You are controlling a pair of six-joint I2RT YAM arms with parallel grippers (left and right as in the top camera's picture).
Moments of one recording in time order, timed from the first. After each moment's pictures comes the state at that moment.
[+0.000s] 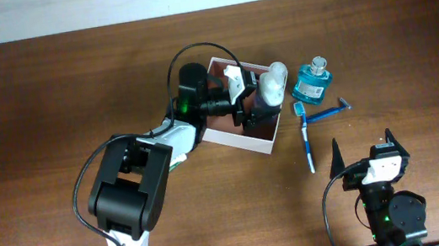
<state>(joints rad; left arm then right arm) -0.46 2.18 1.23 0.72 1.11 0.16 0.05 0.01 0.01 -0.06 0.09 -0.08</state>
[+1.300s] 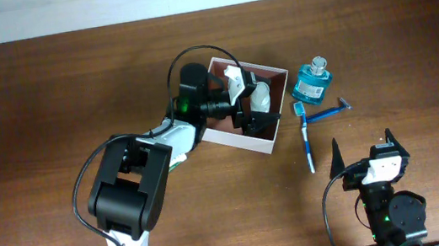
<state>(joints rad) -0.45 2.19 1.23 0.65 1.12 0.15 0.05 0.01 0.01 -0.06 0.09 -0.08</state>
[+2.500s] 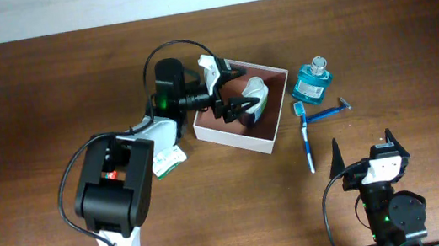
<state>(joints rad) -0.34 2.17 1.23 0.64 1.12 0.07 0.05 0.01 0.01 -0.07 0.09 -0.08</state>
